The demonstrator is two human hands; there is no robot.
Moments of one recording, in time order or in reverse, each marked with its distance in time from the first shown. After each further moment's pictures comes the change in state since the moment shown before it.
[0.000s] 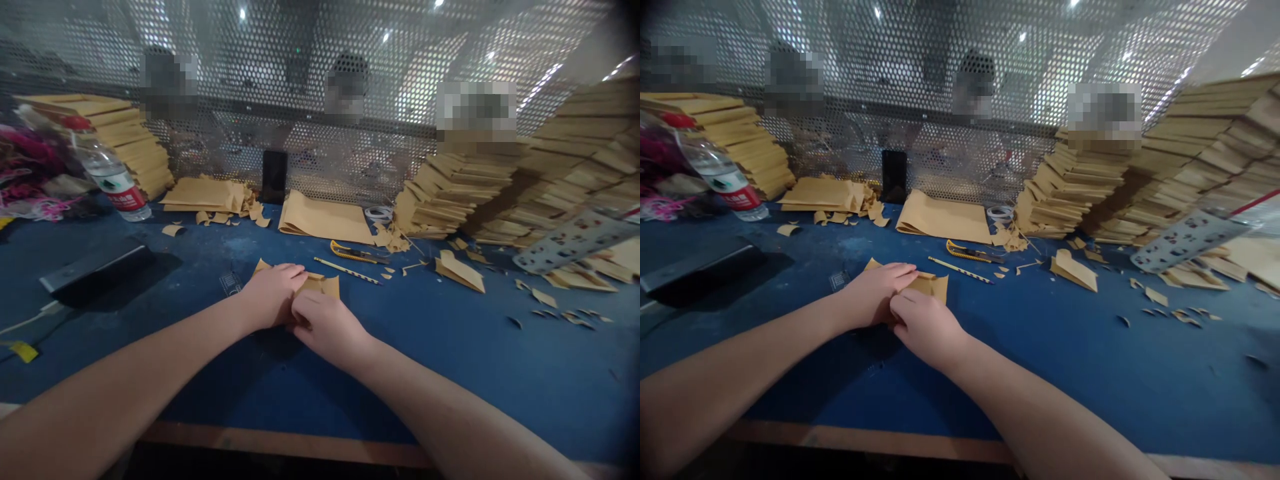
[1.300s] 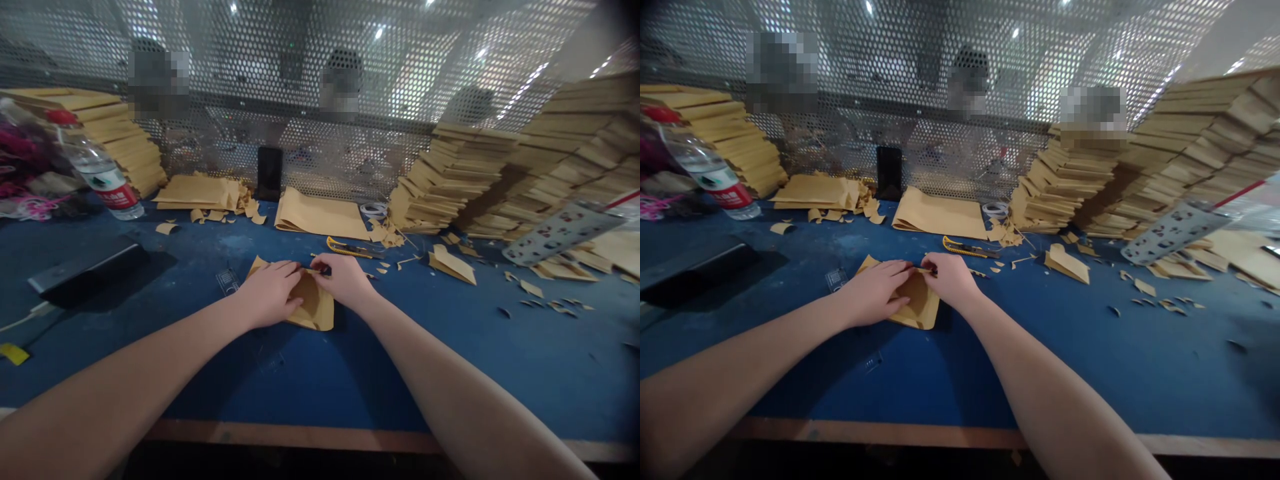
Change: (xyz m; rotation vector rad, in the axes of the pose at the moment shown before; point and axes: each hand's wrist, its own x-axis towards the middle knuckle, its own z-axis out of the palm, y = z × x) left_hand -0.004 0.001 0.009 -0.041 0.040 -0.054; right_hand 0.028 0.070 -0.022 0.001 0.174 0.199
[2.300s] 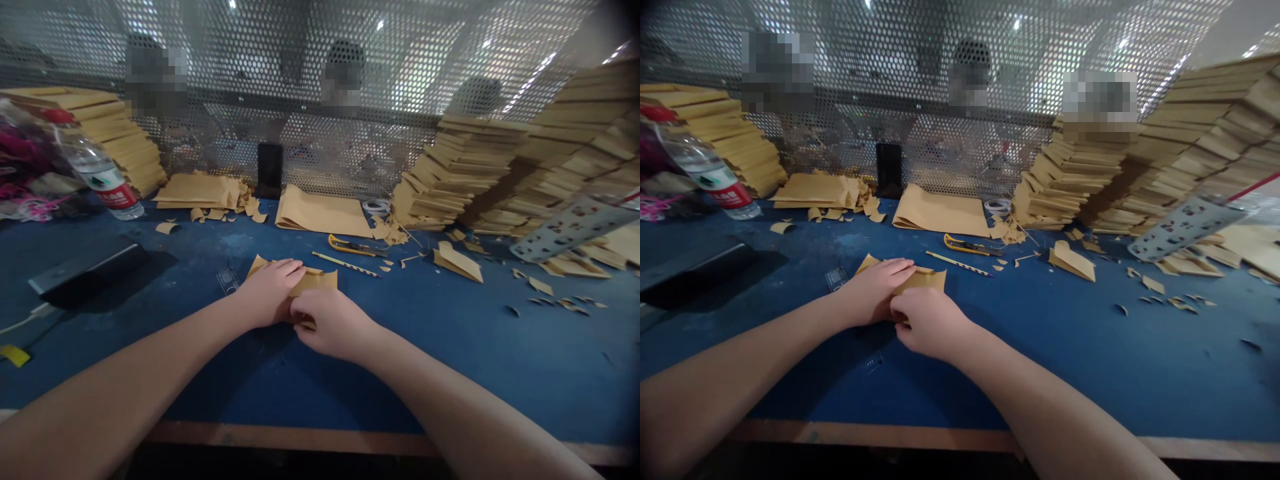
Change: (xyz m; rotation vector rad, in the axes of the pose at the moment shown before) left_hand 0.002 -0.006 0.004 -0.040 0.024 0.095; right_hand -0.042 -0.069 -0.005 -0.026 -0.356 -0.191
